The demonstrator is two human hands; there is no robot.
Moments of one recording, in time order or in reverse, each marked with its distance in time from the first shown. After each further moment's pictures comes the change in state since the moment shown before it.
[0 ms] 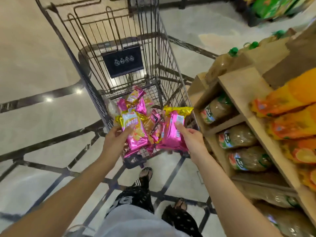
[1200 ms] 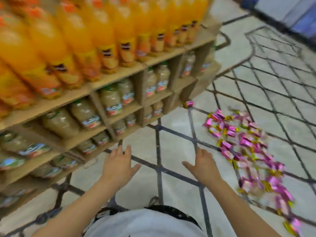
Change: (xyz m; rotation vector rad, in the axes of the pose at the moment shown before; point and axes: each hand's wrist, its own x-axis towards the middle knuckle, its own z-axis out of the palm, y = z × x) left_hand -0.436 -0.242 0.250 1.850 -1.429 1.708; right_hand -0.494 0.514 -0.166 -0.064 1.004 0.777
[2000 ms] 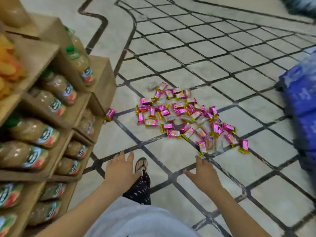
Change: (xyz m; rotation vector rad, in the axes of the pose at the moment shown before) left_hand 0.231 0.366 -0.027 0.481 -0.142 0.678; right_hand 0.065 0.292 -0.032 0.339 -0.037 0.691
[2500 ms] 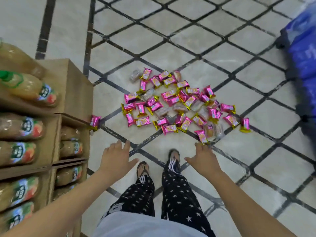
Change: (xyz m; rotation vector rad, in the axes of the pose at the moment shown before) left_hand 0.250 0.011 -0.109 0.218 -0.100 0.195; right_hand 0.199 0.000 -0.086 0.068 -0.101 0.176
